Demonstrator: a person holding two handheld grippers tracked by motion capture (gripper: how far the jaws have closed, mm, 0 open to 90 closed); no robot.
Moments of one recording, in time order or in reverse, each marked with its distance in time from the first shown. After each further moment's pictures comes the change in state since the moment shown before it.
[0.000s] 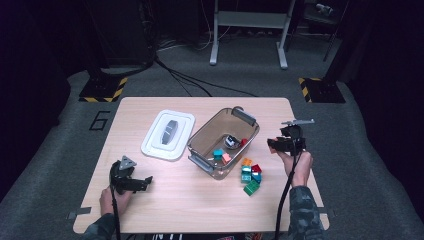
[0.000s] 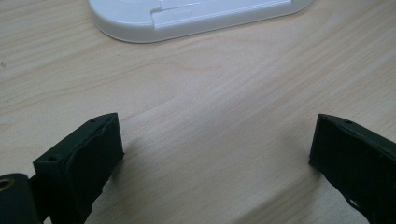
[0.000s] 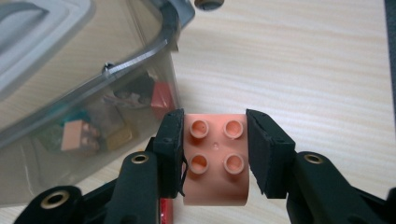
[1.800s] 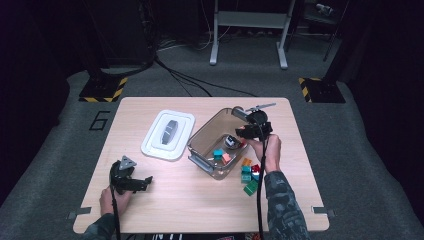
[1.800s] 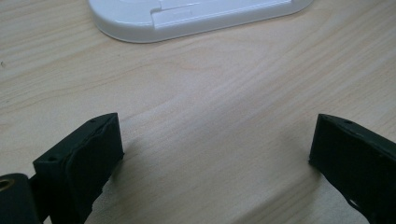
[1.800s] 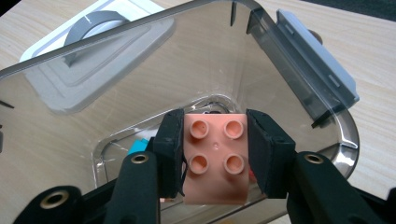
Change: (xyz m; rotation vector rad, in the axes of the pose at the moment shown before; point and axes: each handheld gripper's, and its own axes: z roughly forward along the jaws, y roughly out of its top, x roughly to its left) left arm 0.000 0.000 0.000 0.000 0.000 0.000; right arm 0.078 0.053 0.038 0.044 0.148 -0.164
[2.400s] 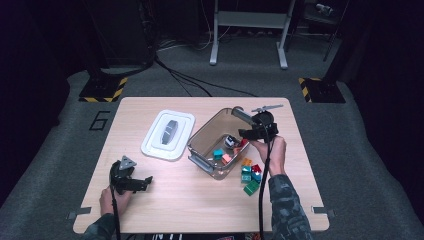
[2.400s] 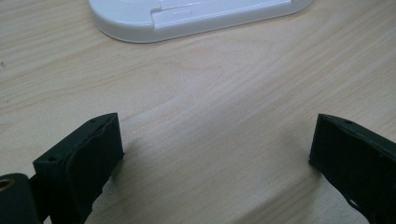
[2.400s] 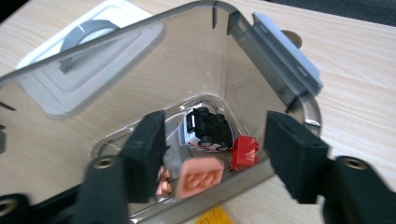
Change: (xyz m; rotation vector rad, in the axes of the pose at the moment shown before) left arm 0.000 0.000 0.001 -0.009 0.003 -0.002; right arm -0.003 -0.007 -0.019 -0.043 -0.036 0.046
